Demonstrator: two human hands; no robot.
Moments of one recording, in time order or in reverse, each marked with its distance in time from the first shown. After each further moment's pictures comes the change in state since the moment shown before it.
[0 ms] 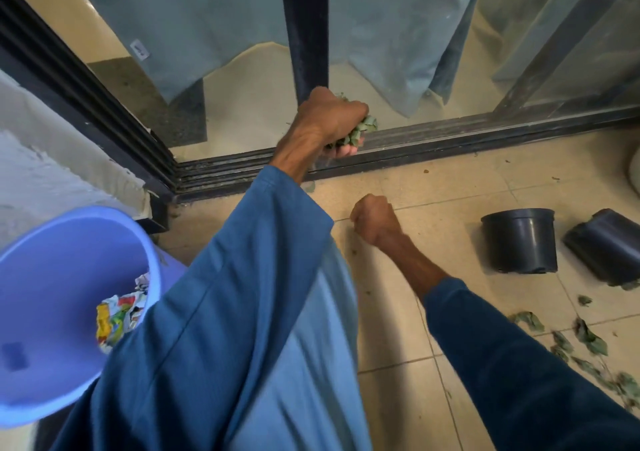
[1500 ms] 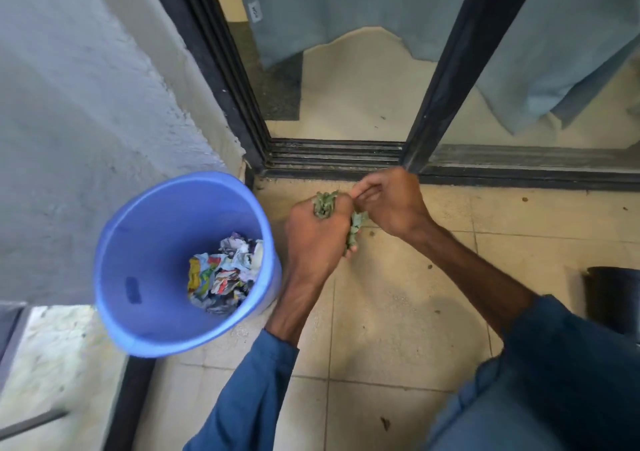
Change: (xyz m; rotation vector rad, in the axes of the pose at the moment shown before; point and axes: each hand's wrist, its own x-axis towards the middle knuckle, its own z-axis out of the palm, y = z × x) left_hand -0.089 -0.170 -0.068 -0.409 0.472 -0.061; right_hand -0.028 -0.169 -0.015 0.398 -0.117 -0.361
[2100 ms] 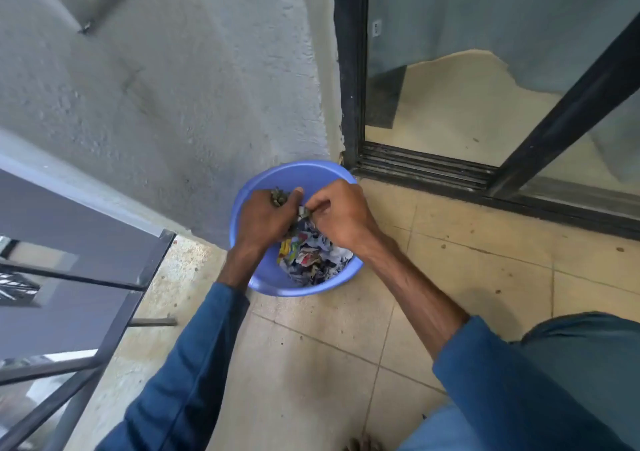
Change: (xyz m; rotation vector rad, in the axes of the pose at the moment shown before) left_hand 0.017 -0.010 -0.205 0.485 0.241 -0.079; right_hand -0.039 -0.162 0.135 -0.081 -0.287 -0.182
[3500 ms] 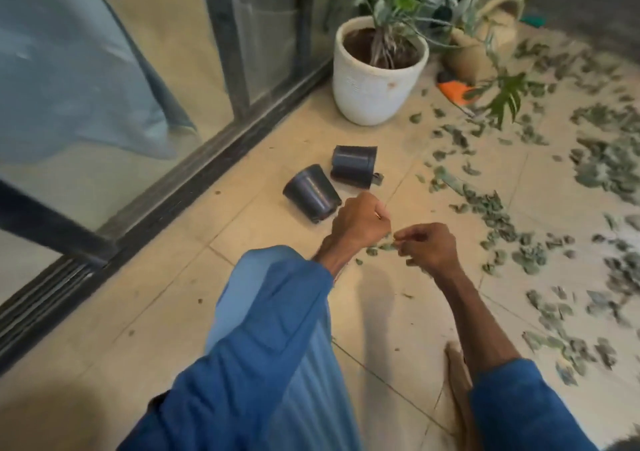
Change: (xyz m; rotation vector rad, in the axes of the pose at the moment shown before) left_hand -0.410 0.230 0.403 0.375 -1.310 1.107; right_hand -0.509 0.275 -0.194 0.405 1.332 1.210
